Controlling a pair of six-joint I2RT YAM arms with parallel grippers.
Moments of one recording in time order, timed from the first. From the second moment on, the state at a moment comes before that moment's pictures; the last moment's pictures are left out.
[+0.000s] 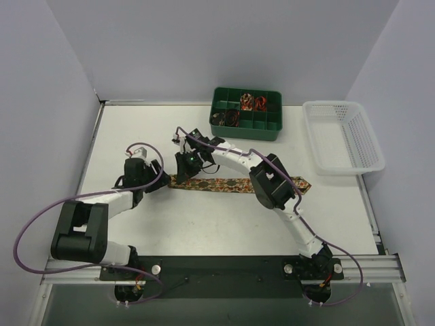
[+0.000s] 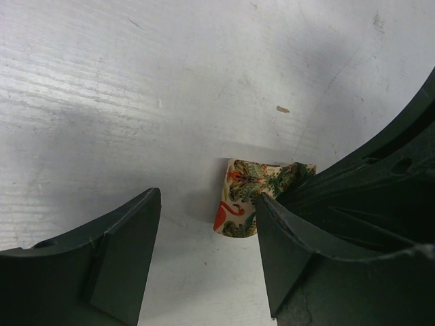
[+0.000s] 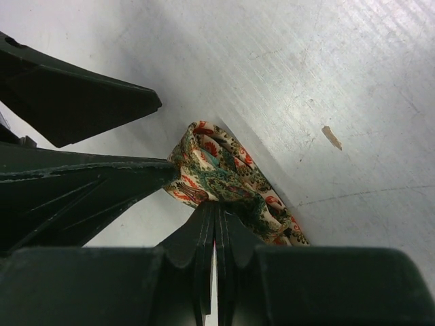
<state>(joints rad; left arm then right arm) -0.12 1.40 0.50 0.21 0.13 -0.56 0.79 2.43 1.97 -0.49 -0.52 0.33</state>
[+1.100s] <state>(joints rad) -0.10 1.48 0.46 0.42 0.23 -0.62 0.73 2.41 1.93 -0.42 -0.46 0.42</state>
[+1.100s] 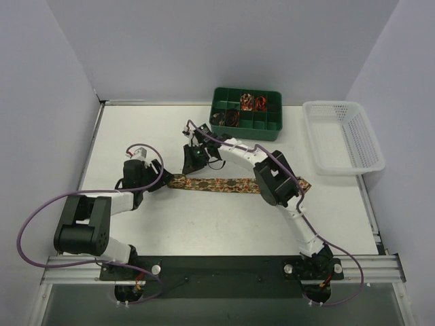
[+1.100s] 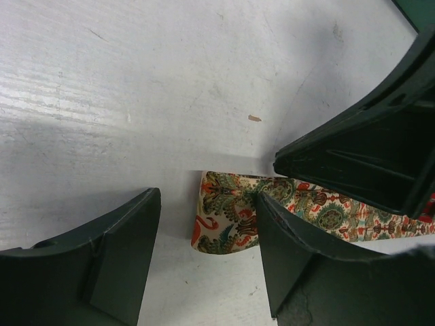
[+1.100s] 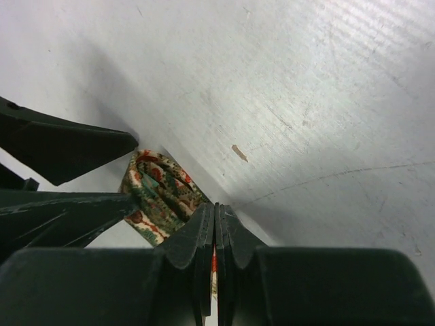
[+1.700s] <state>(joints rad) -0.10 1.47 0.45 0.42 0.24 -0.62 0.74 2.44 1.94 -0.43 -0.44 0.42</state>
